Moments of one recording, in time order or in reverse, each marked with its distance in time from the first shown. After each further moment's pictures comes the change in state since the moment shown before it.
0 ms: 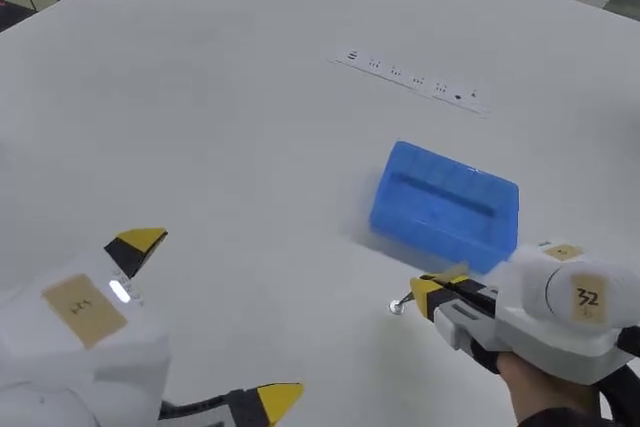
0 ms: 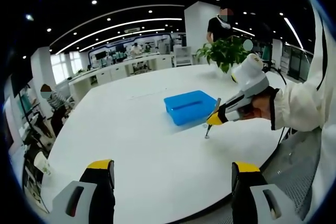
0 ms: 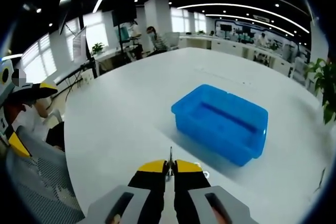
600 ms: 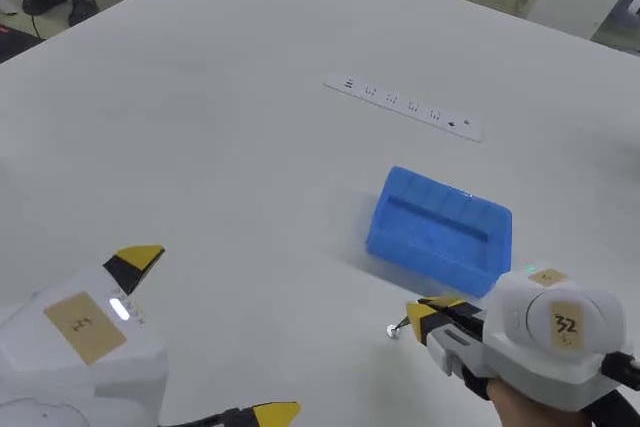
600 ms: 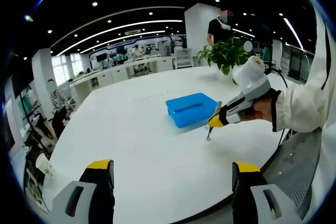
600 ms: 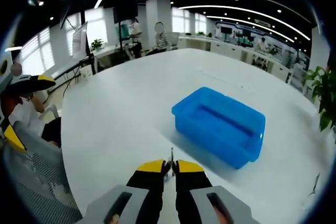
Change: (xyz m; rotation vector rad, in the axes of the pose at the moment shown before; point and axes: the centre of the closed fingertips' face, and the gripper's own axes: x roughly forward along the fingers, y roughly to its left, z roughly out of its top) left arm -0.005 0.003 0.006 0.004 -0.018 0.010; right arm 0.001 0.001 0.004 -0.052 0.008 -0.037
